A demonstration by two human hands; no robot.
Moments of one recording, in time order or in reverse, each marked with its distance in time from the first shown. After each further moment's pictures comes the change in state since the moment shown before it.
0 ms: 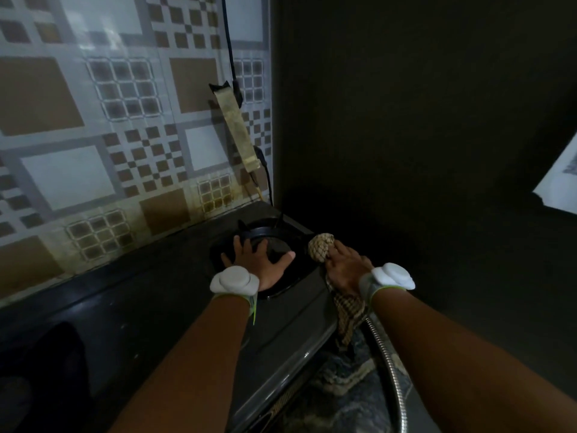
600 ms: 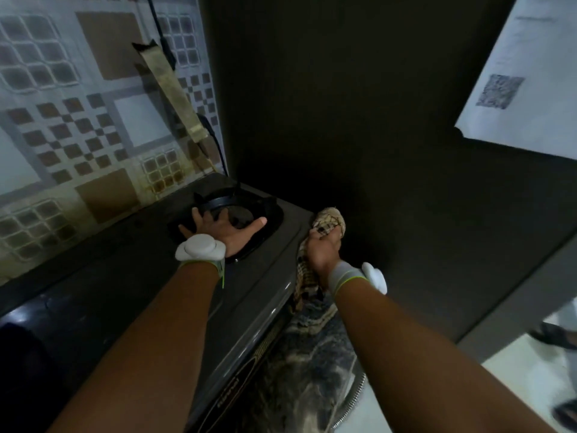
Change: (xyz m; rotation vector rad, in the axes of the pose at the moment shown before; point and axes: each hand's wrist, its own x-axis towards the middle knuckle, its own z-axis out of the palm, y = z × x) left_hand -0.012 0.001 -0.001 0.096 -0.015 0.006; right_hand -0.053 -0.005 0.047 1.105 0.248 0.603
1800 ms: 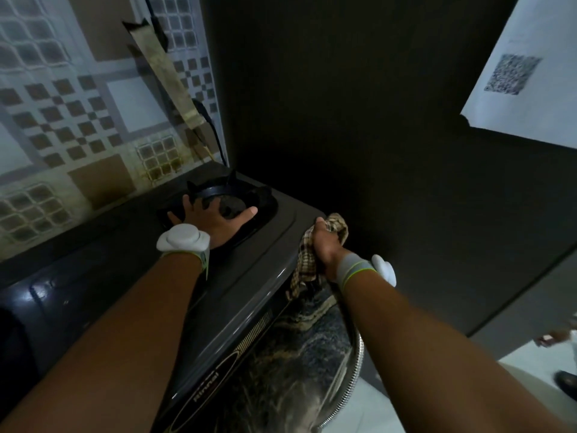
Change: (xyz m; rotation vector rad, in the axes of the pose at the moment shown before) left_hand 0.004 0.001 0.004 -0.006 0.047 -0.006; right_hand 0.056 0.029 -0.008 0.060 -0.132 0.179
